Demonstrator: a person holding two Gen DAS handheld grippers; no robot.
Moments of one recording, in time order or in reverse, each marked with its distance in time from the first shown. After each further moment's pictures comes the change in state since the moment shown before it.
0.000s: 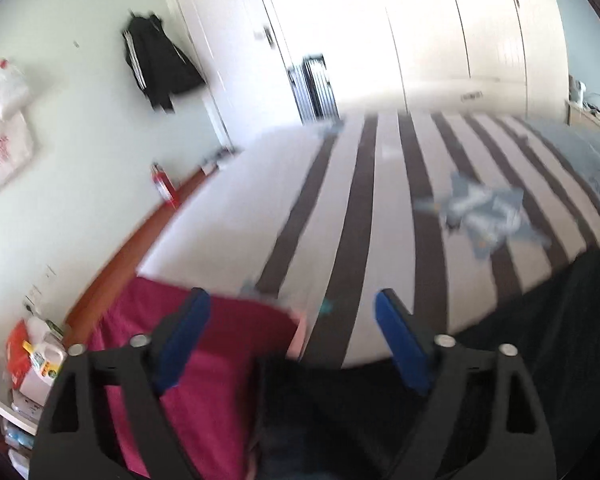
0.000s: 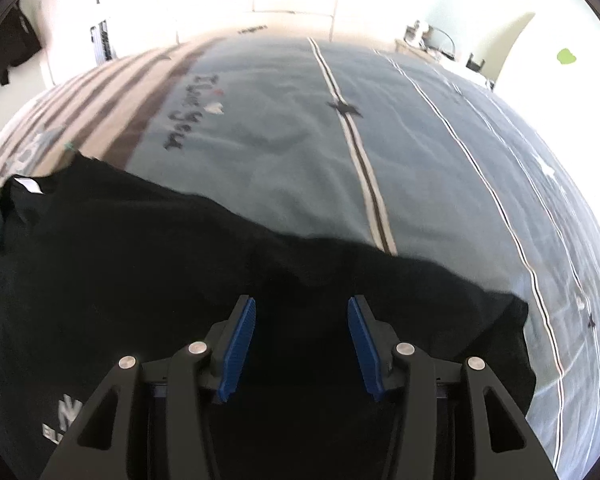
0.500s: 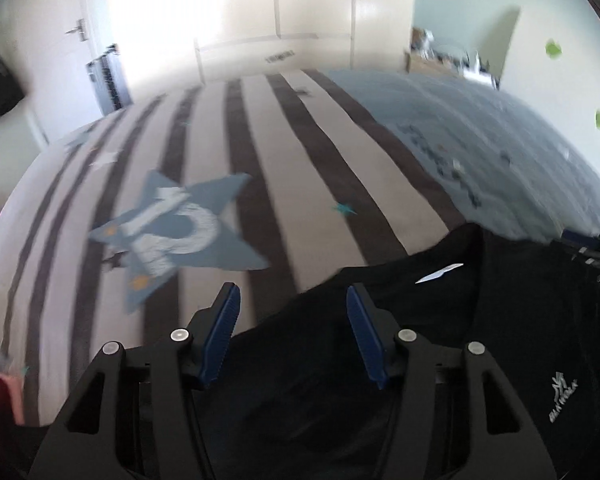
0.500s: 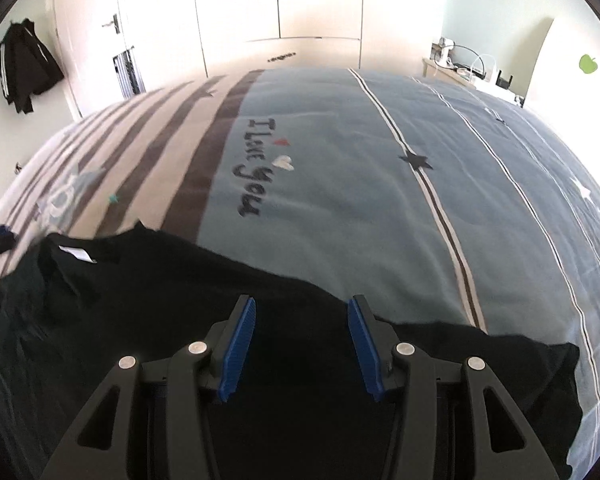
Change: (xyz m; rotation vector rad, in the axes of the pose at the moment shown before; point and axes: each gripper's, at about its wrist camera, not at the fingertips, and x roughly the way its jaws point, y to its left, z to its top) left arm 0.050 -0.262 0.027 0.251 0.122 -0.396; right arm 0.001 0.048 0.046 0.047 -0.077 0.128
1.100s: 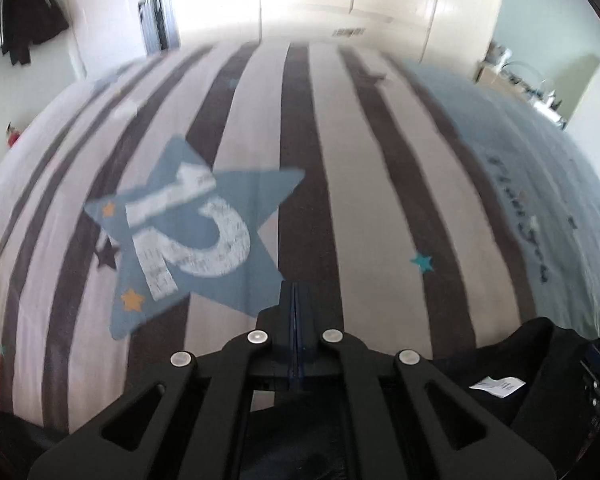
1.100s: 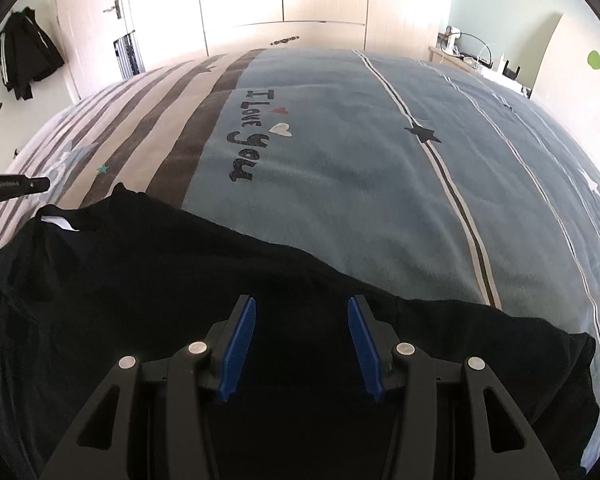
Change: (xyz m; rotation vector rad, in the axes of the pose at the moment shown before) left arm 0.027 0.047 0.025 -0.251 0.033 0.030; right arm 0.023 -0.001 -0.018 -0.026 0.038 -0.004
